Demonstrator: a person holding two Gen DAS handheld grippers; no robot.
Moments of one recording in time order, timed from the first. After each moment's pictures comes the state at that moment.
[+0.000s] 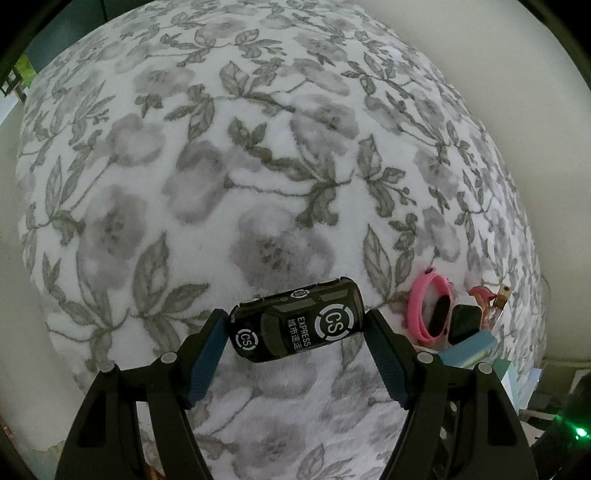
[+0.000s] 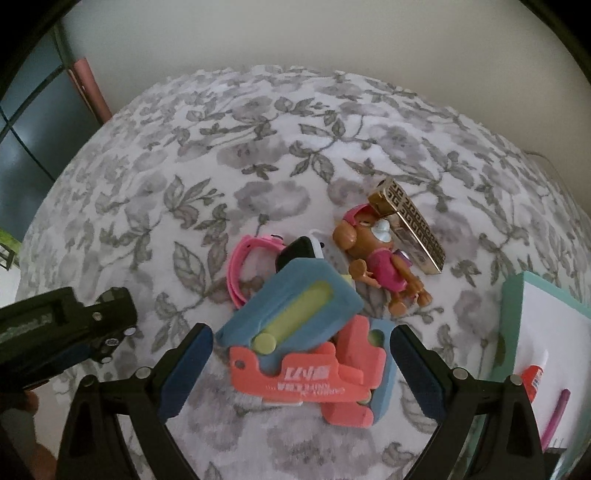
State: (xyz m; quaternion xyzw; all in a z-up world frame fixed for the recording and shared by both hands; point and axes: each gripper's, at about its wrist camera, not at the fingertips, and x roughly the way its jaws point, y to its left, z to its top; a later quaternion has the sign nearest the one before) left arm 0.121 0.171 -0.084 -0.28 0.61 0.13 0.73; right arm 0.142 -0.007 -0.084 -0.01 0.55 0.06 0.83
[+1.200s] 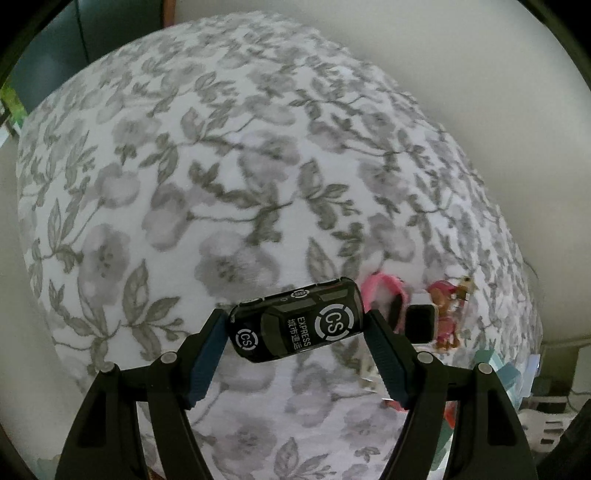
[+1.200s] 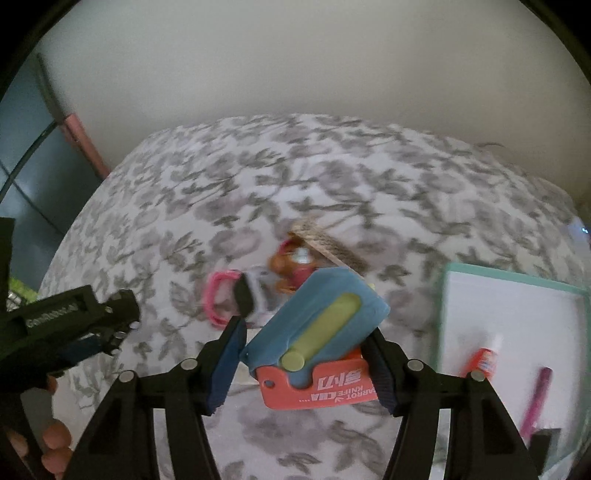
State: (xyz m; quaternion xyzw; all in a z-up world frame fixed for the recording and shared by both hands) left arm 0.124 0.140 -0.045 -0.23 0.58 0.10 0.78; right arm 0.105 -0.087 -0.030 0.07 0.49 0.02 0.87
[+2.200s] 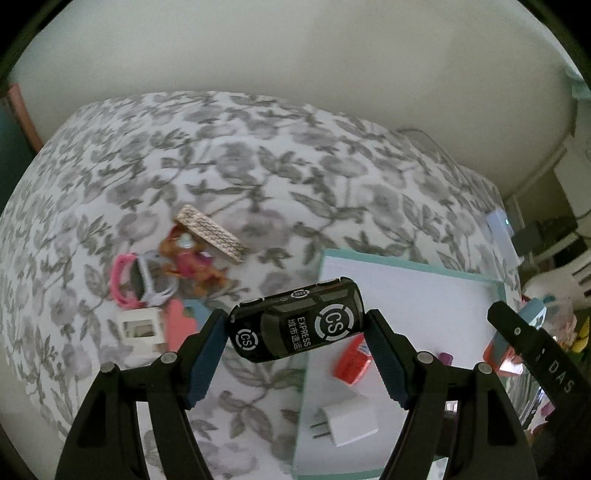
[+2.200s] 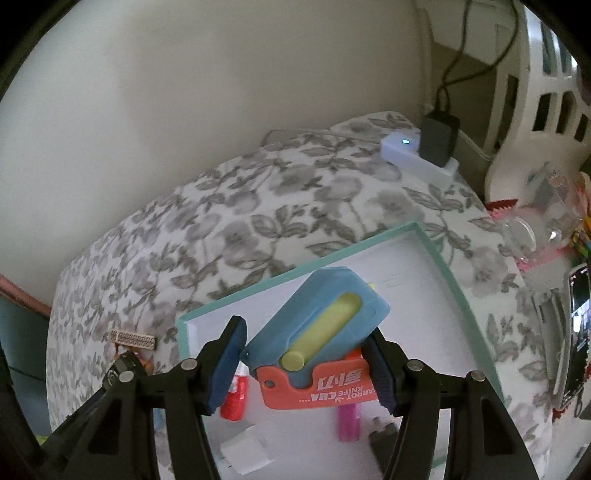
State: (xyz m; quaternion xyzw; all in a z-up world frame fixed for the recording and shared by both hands) left arm 0.109 -0.128 -0.020 -0.01 0.56 -0.08 0.83; right arm 0.052 -0.337 -0.017 0.25 0.46 -0.17 0.83
